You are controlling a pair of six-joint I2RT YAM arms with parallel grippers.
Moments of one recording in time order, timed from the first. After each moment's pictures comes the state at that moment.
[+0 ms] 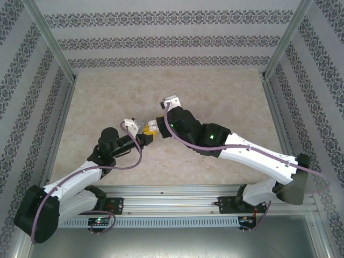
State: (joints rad) left arm -0.46 1.01 0.40 0.51 0.48 -0.07; right arm 1.08 1.38 1.38 -0.52 0.40 0.44
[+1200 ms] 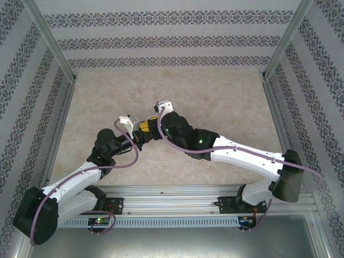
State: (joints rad) left arm -0.47 0.99 0.40 0.64 0.50 -0.22; right arm 1.08 1.42 1.23 -0.22 0.34 0.48
